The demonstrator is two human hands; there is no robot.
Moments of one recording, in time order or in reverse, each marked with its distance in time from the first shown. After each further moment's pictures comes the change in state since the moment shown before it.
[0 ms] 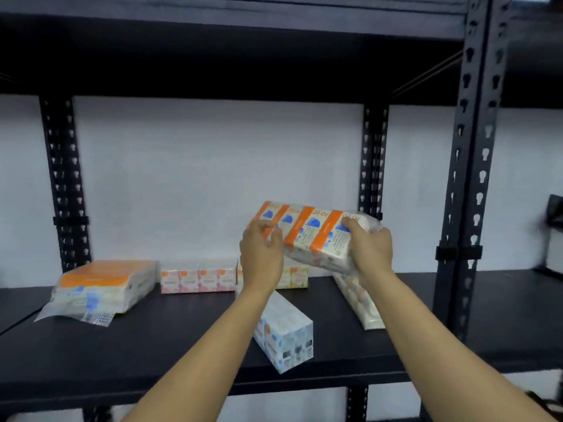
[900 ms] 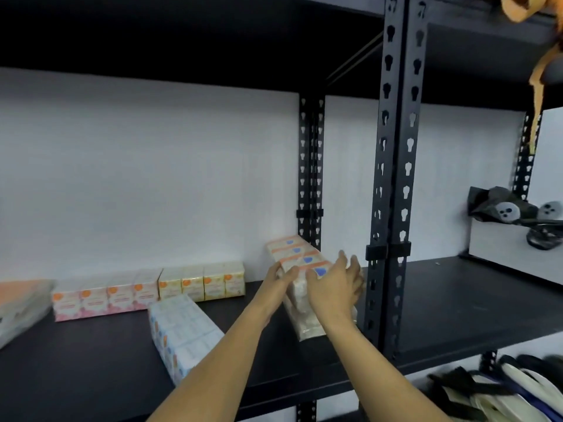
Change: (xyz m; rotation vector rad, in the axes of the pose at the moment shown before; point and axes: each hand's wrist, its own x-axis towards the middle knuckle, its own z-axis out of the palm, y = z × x) left_hand -0.022 -0.050 0.165 -0.301 -0.695 -0.413; right_hand 0.044 0.071 -0.073 -0.833 0.182 -0.161
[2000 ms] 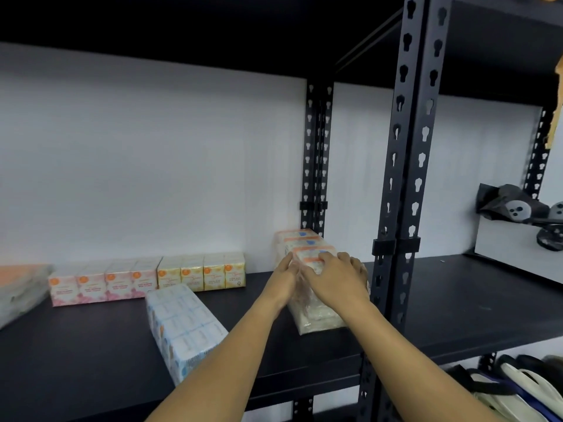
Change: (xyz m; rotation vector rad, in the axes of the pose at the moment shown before) left_hand 0.026 -0.017 0.011 0.009 0.007 0.010; right_hand 0.023 0.007 -0.011 -0.520 -0.294 -0.229
